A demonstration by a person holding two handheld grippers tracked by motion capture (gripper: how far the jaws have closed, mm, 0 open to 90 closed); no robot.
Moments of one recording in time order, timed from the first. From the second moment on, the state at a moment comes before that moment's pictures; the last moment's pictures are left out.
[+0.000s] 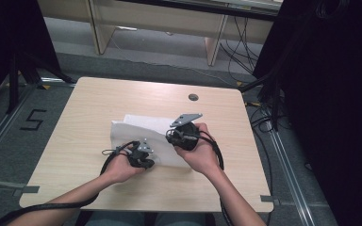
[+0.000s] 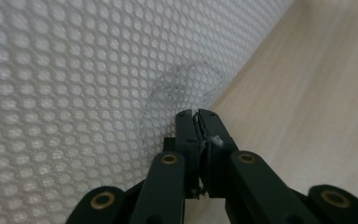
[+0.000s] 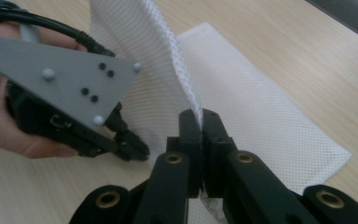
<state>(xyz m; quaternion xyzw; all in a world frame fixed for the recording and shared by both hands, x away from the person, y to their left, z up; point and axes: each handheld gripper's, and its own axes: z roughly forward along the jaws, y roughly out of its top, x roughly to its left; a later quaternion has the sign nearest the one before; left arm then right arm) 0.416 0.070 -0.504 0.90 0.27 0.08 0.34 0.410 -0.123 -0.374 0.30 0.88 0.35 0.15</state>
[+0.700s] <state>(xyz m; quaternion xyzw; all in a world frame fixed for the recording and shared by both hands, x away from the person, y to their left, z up) 0.414 0.077 -0.496 0.91 0.26 0.07 0.32 0.403 -0.124 -0.379 0.29 0.88 0.35 0.15</state>
